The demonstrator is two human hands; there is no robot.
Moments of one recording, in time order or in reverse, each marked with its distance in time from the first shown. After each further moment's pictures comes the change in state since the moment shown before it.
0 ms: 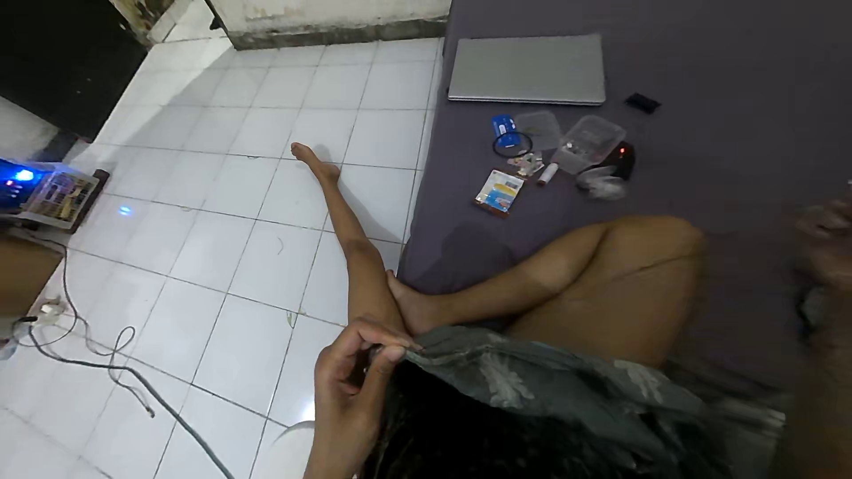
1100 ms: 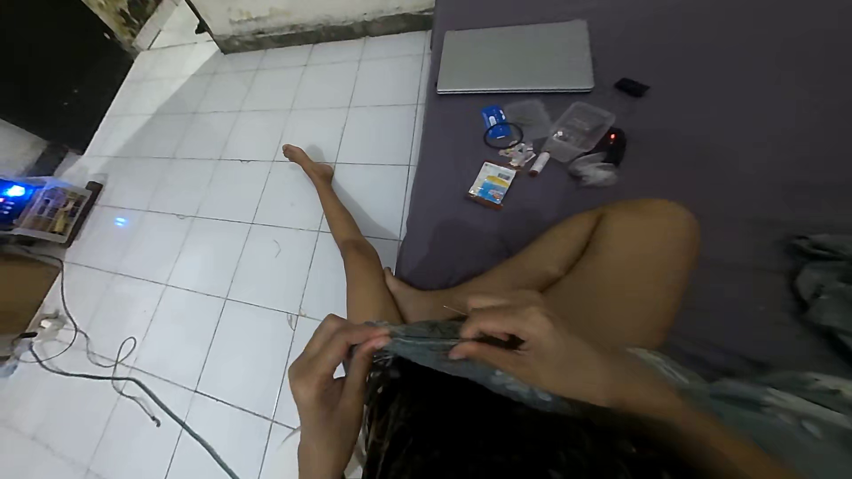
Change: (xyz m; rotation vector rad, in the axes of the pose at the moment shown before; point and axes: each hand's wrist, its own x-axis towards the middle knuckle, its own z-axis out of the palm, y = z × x) left_hand 0.000 -0.009 -0.013 0.437 0.096 0.179; right_hand -0.219 -0.013 0.209 -0.371 -1.107 -0.703
